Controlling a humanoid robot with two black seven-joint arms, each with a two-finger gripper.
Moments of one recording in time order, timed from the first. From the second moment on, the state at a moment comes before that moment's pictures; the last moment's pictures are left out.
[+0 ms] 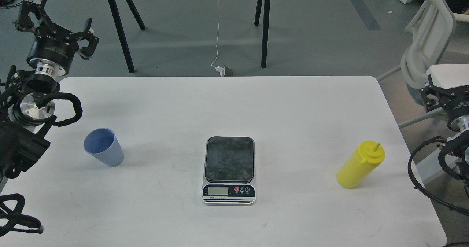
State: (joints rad) left arm -0.78 0.42 -0.90 -0.55 -0.11 -0.48 -0.36; right arm 0.53 -0.50 0.94 0.51 0.46 0.49 0.23
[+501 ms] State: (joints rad) left arm -0.64 0.59 -0.84 -0.78 -0.07 -0.49 -0.36; right arm 0.45 -0.50 0.98 0.62 0.46 0.49 0.24
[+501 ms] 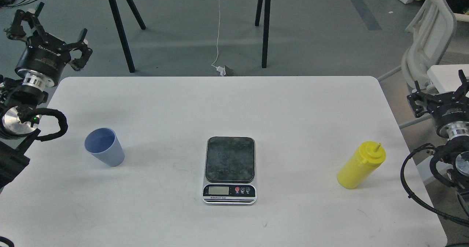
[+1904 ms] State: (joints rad) left arm -0.44 0.91 -0.54 -1.07 1.84 0.05 -0.32; right arm 0.28 -0.54 1.13 0.71 0.46 0.49 0.24
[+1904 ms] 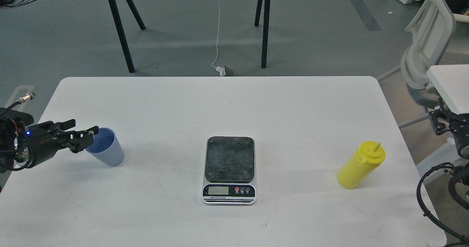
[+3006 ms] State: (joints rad) left arm -0.79 0.83 -0.51 -1.30 1.85 -0.18 -0.34; right arm 0.26 -0.56 1.16 0.70 0.46 0.49 0.24
